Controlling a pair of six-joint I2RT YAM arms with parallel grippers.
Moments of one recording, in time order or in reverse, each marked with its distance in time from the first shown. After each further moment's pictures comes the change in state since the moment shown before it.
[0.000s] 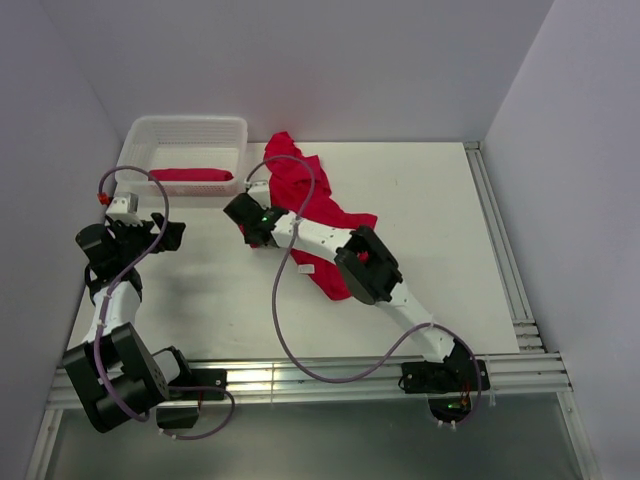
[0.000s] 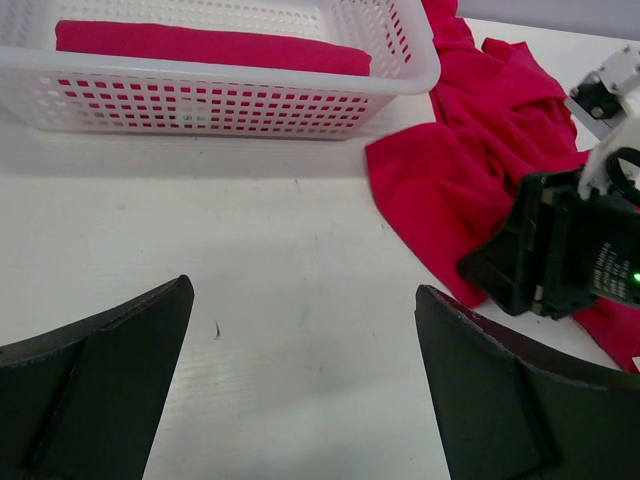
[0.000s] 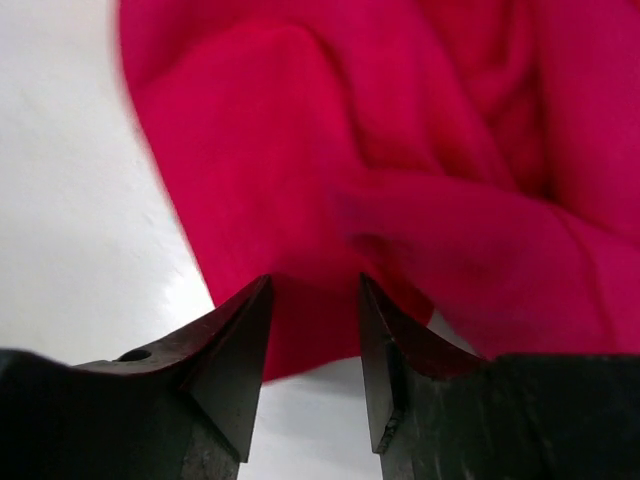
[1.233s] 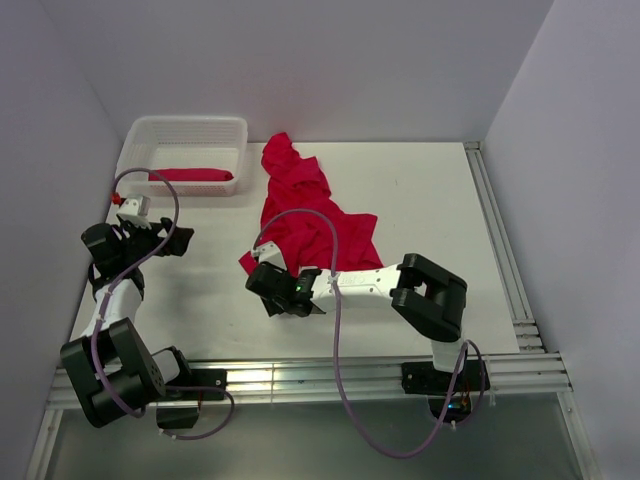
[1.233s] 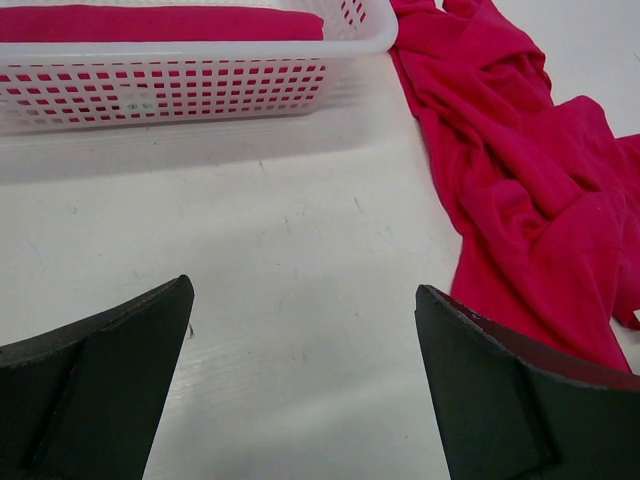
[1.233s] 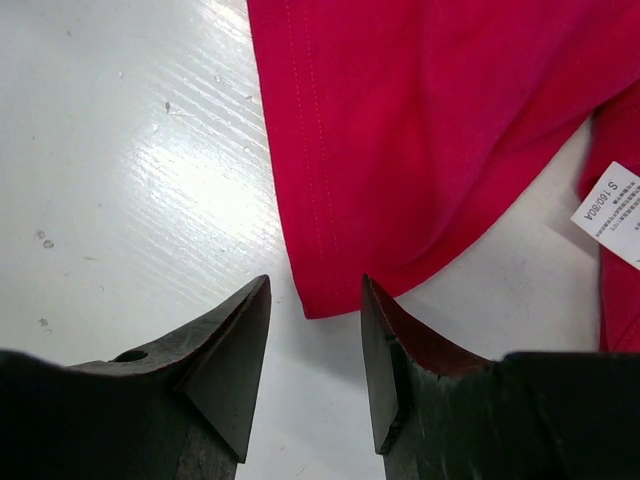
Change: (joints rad) left arm -0.029 0.031 0.000 -0.030 0.076 0.085; right arm 0.271 -0.638 -0.951 0.258 -0.097 -0.066
